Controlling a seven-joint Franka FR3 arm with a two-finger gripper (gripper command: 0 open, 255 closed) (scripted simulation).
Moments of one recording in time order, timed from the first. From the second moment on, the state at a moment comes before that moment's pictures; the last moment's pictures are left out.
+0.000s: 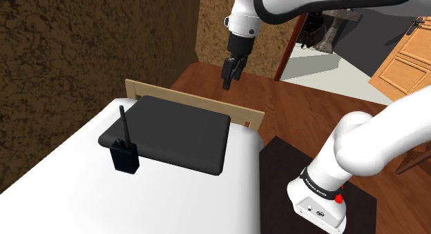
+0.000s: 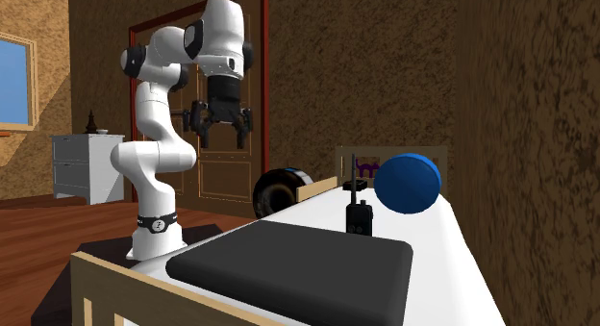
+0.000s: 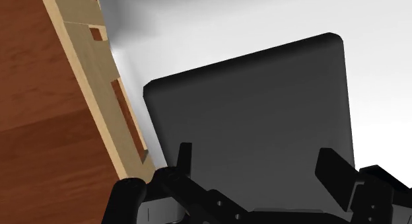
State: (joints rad) arm 0.10 -0.44 0.19 -2.28 0.07 1.82 0.00
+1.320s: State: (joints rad) arm 0.29 0.29 0.42 -1.65 -0.14 1.79 0.27
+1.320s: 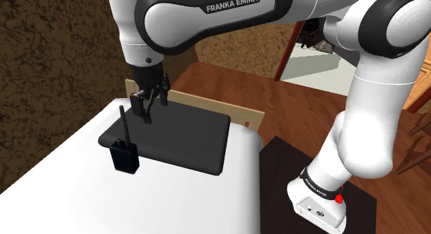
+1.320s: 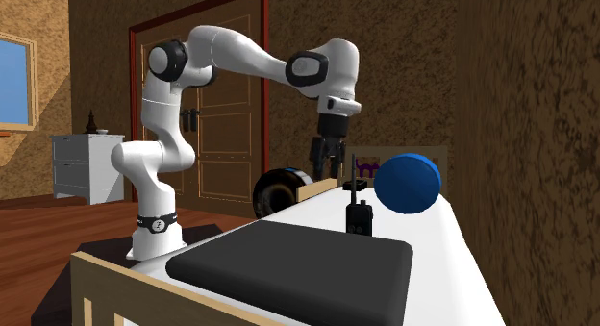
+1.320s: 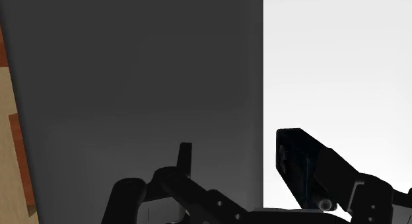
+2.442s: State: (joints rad) arm 0.49 0.72 0.41 -1.20 -0.28 1.69 0.33
